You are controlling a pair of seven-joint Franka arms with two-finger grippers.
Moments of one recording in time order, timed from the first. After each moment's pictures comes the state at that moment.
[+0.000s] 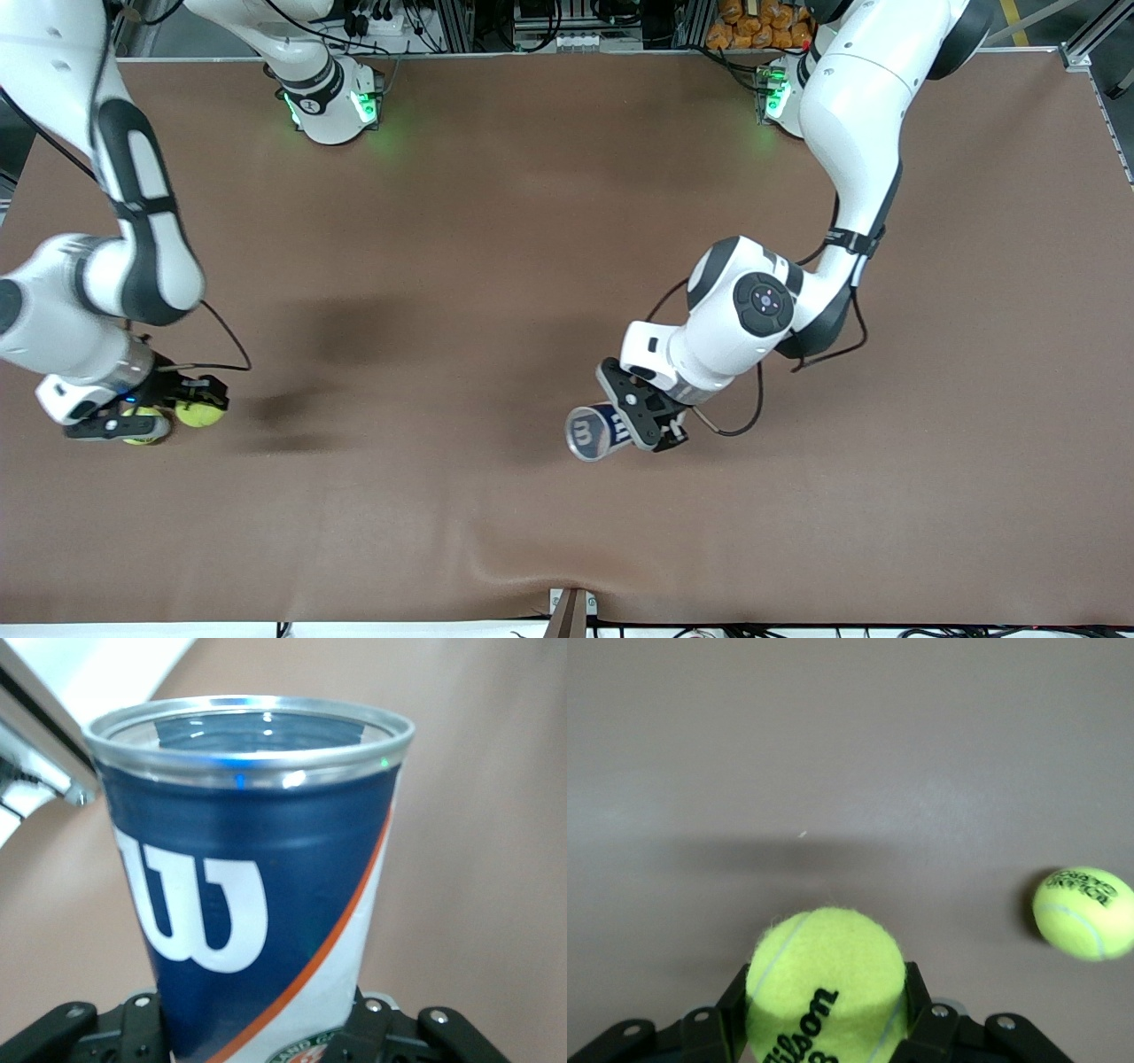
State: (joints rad) left arm -0.37 0.78 -0.24 -1.26 -0.14 2.44 0.60; right arm -0.03 0.43 -0.11 -1.69 0.12 2.16 -0.24
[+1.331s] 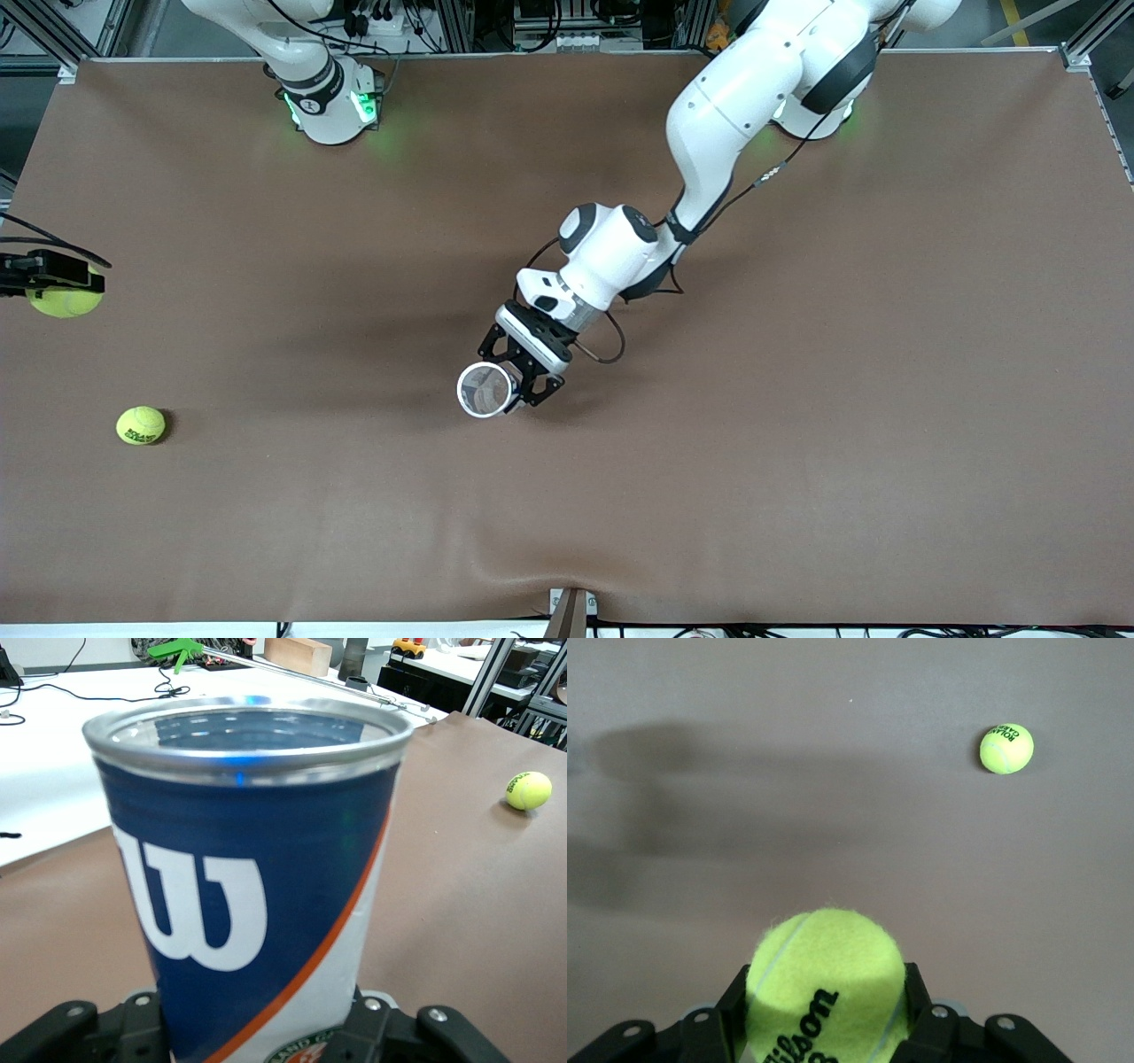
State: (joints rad) left arm -0.68 1.04 -0.30 -1.29 -0.52 3.39 0.56; right arm -0.03 0.37 -0.15 -1.12 0.09 1.27 -0.24
